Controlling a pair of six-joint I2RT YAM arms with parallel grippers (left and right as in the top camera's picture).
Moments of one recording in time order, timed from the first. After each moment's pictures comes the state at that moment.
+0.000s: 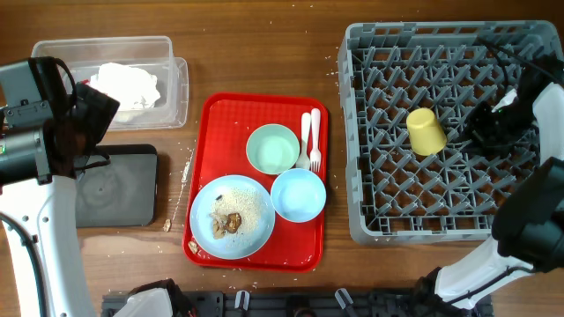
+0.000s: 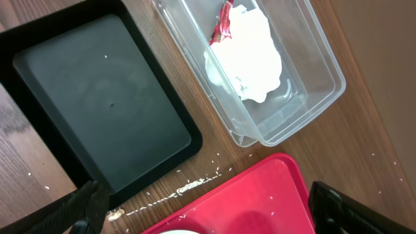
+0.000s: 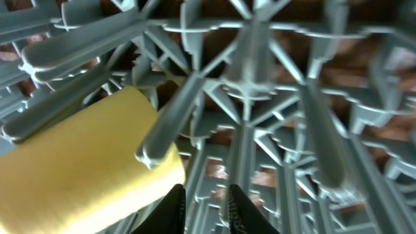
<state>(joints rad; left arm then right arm) 0.23 1.30 1.49 -1.22 -0.14 -0.84 -0.43 1.88 1.50 -1.27 -0.24 0.32</state>
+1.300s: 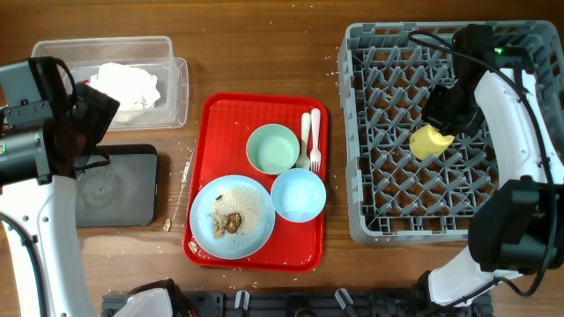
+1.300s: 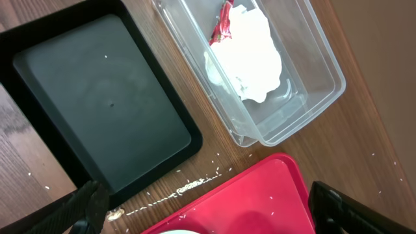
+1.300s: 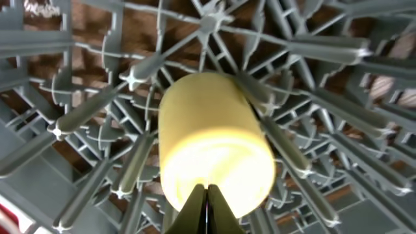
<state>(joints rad) 0.23 1.30 1.49 -1.22 -0.14 -0.84 -0.09 1.81 1.56 -1.27 0.09 0.45</state>
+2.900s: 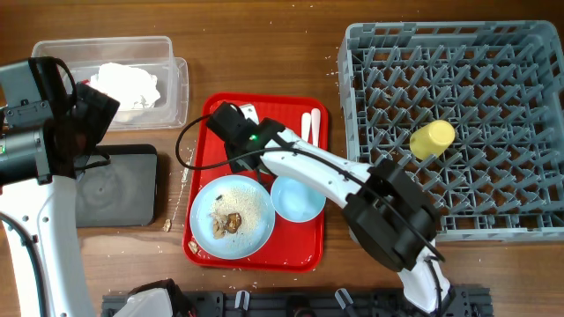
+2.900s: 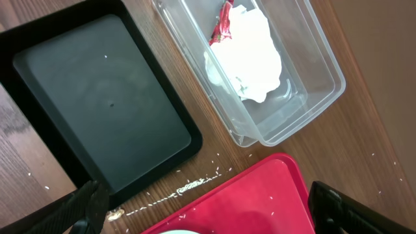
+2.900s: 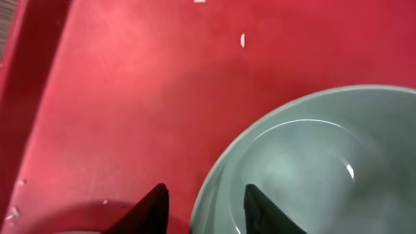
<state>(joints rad) 0.23 1.30 1.49 -1.22 -0.14 -0.84 0.88 2.13 1.59 -0.69 0.14 0.54</state>
